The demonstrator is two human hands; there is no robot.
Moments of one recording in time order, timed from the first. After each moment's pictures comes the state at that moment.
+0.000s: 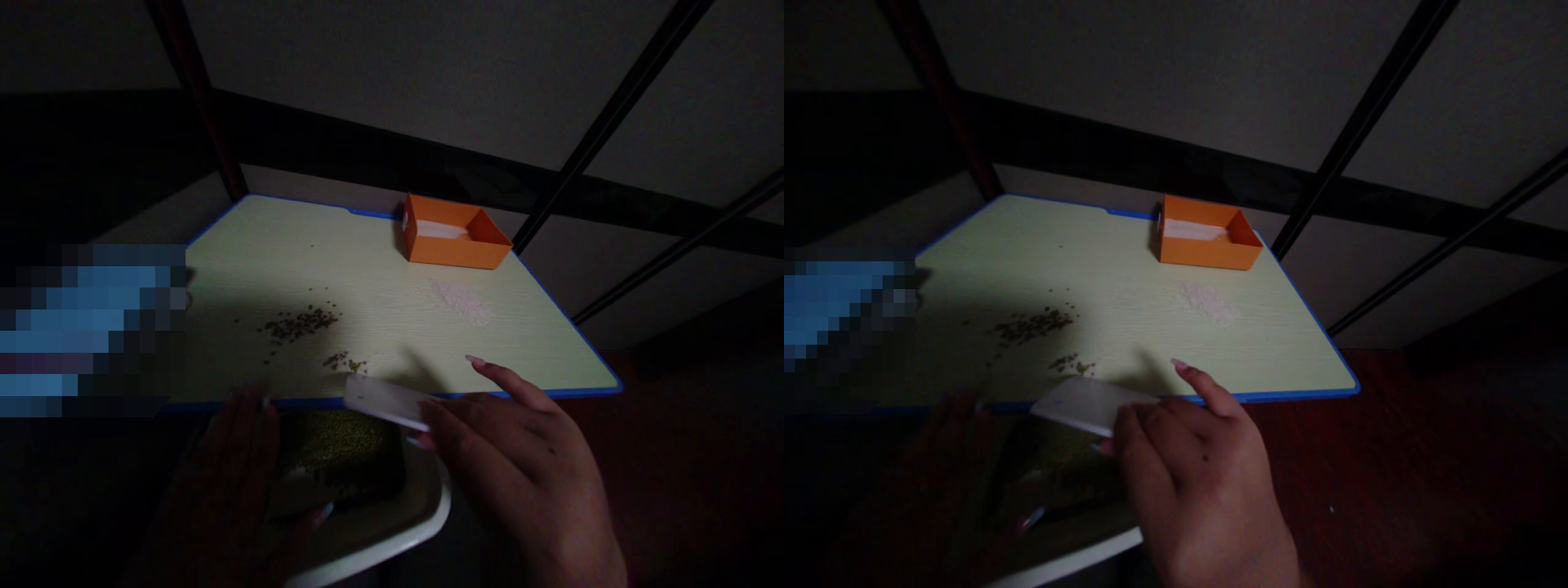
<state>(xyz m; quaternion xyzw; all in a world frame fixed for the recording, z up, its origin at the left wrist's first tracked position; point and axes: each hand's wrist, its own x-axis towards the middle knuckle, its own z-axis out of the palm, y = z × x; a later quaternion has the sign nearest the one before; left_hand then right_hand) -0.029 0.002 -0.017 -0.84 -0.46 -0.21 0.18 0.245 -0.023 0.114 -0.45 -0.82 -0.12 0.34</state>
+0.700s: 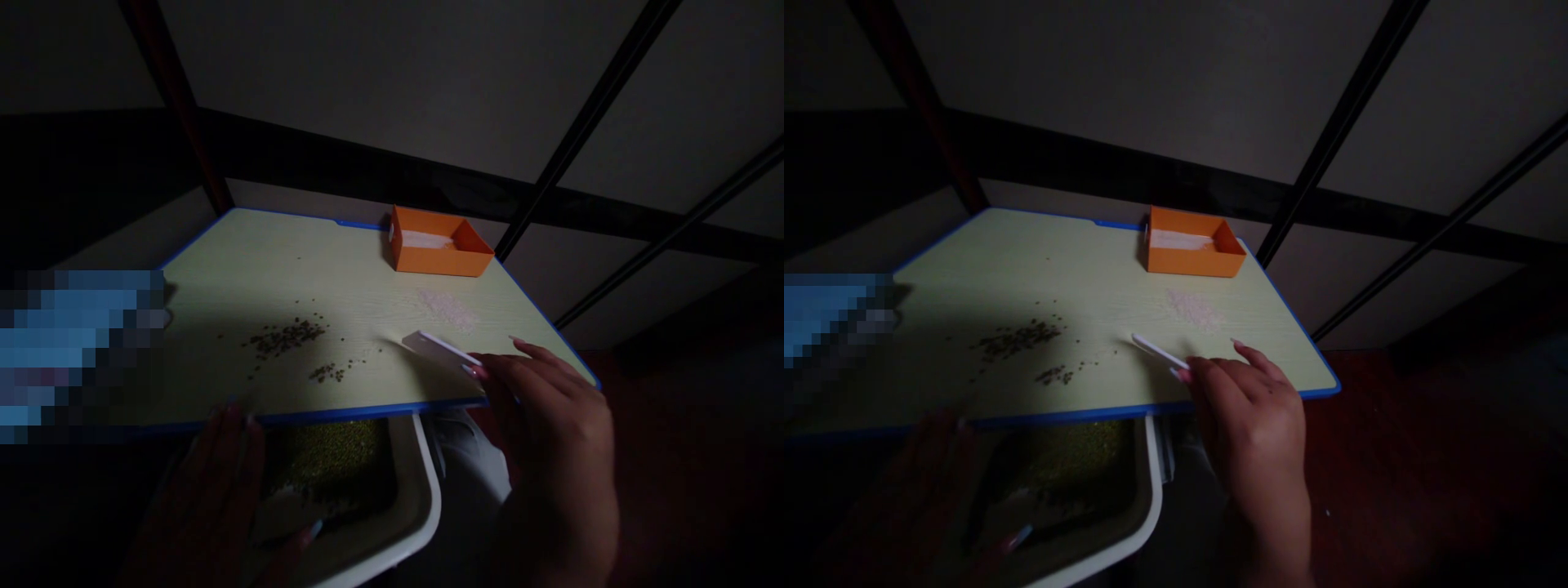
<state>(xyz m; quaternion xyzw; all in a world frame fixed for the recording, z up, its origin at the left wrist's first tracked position) -0.026 0.007 -0.017 -0.84 -0.45 -0.24 0.19 0.285 -0.010 0.100 -0.58 -0.70 -0.19 0.37</state>
